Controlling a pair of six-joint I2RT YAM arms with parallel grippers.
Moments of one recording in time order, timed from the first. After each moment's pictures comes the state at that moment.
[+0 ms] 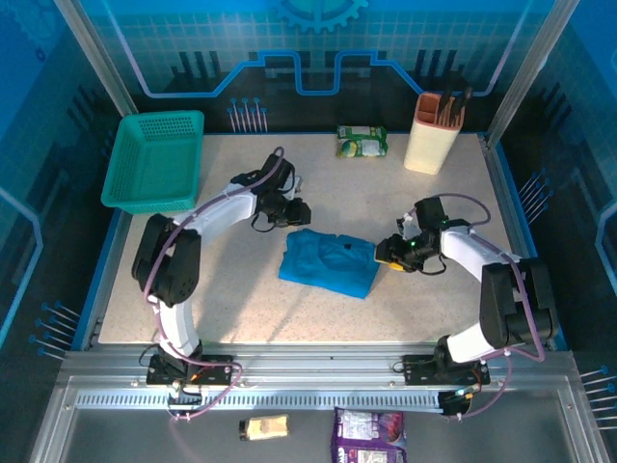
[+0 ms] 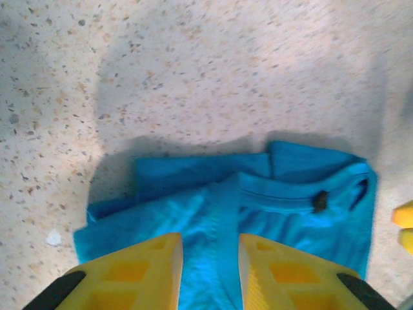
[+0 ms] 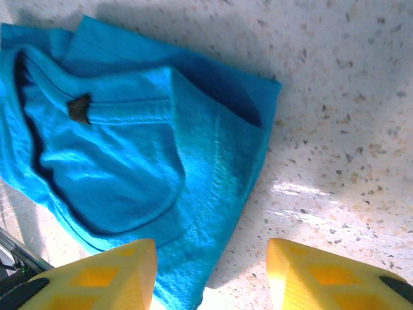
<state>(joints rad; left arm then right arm) -0.42 1.90 1.43 -0.67 0.34 -0.45 0.12 1.49 0.80 -0.61 -0.55 0.38</state>
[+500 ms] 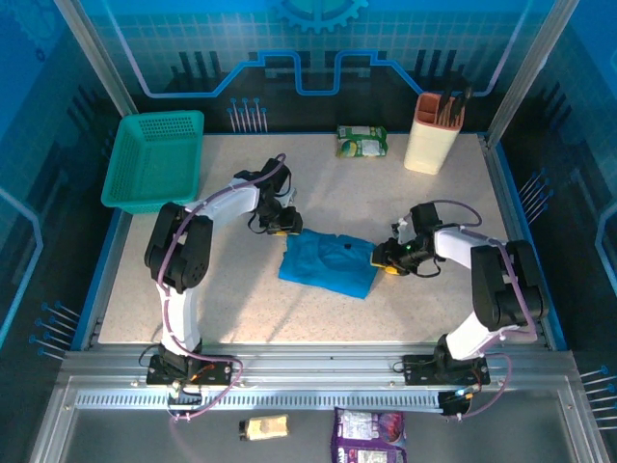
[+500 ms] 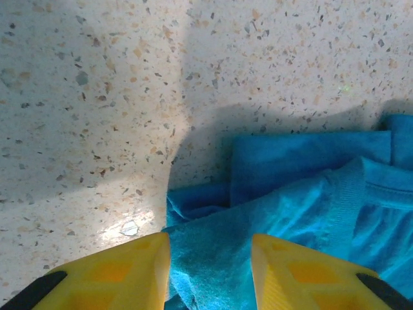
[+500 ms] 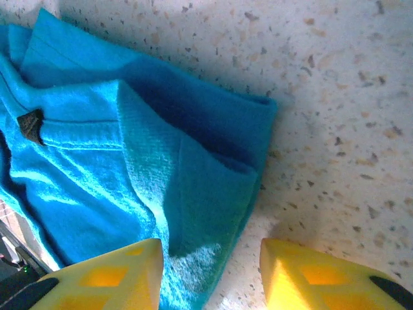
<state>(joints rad) -0.38 2.00 1.48 -0.81 0.32 -0.34 0.12 1.61 0.76 -0.46 -0.61 0.39</state>
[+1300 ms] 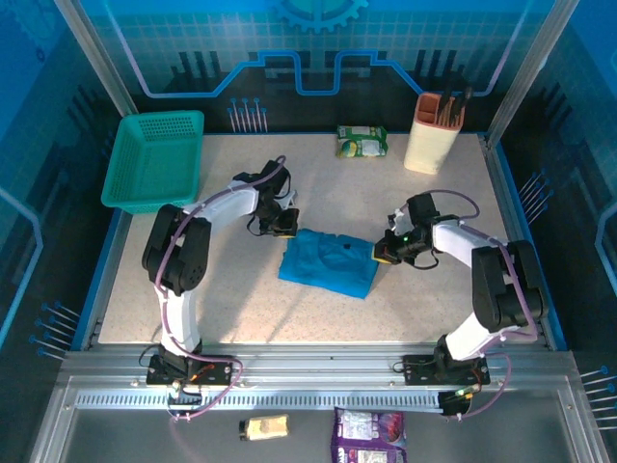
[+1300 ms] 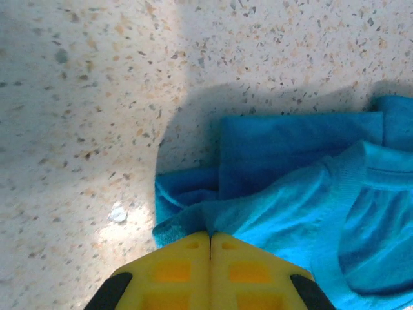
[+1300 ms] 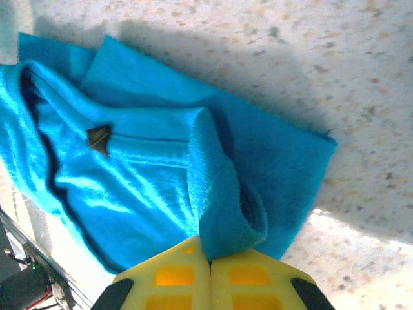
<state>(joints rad) -0.38 1.96 1.44 -0.80 0.33 -0.34 0.16 1.59 0.86 -0.54 -0.59 0.39</state>
